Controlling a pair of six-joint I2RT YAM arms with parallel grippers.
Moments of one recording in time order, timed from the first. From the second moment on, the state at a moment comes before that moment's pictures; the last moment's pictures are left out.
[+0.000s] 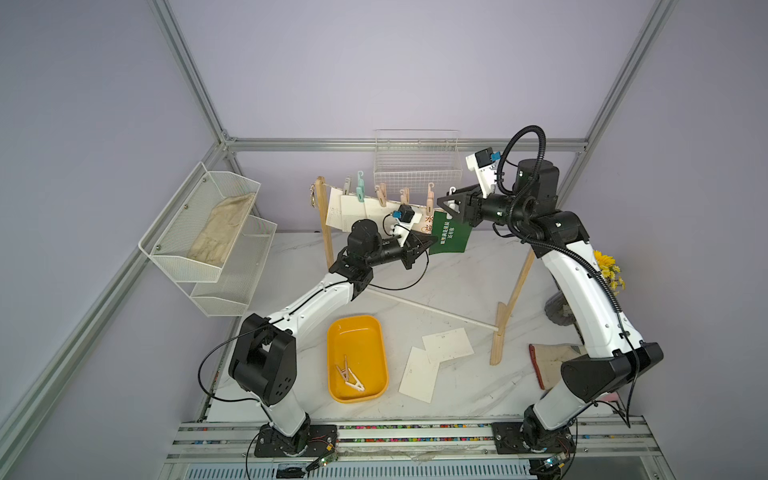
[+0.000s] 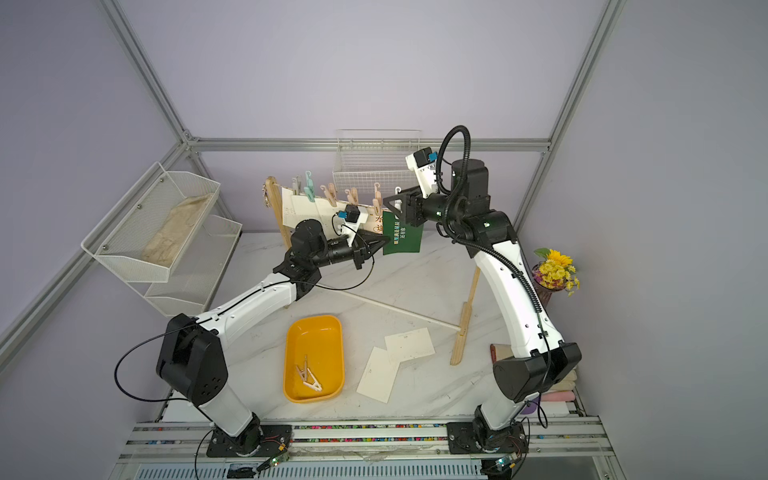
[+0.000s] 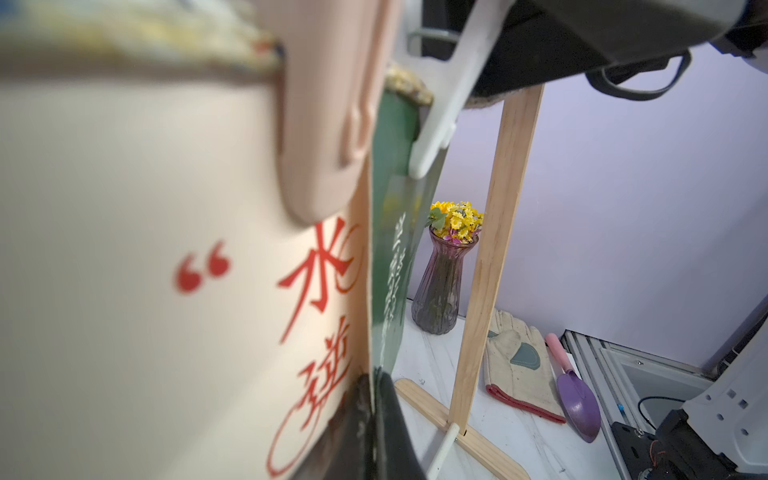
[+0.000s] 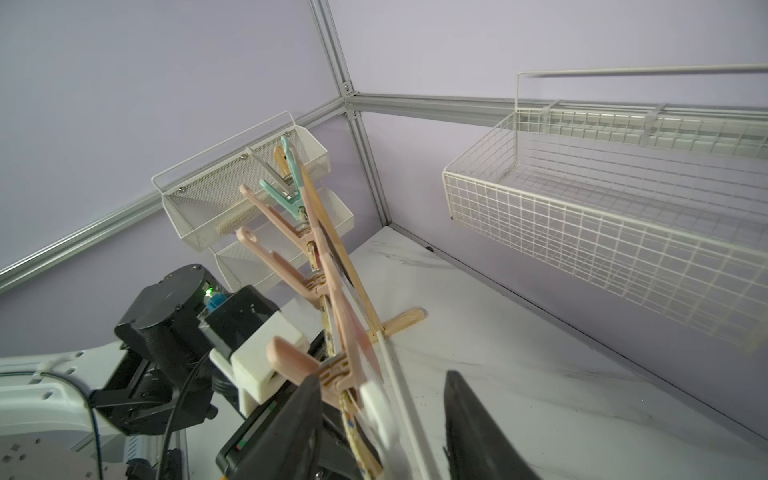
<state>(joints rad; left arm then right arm) -0.51 1.69 1.38 0.35 0.71 -0.15 0.29 1.64 2.00 -0.60 -0.67 0.10</state>
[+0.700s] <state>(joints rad) -0.50 1.72 1.41 0.36 0.75 -0.25 0.29 1.62 1.95 -0.54 -0.71 0.07</state>
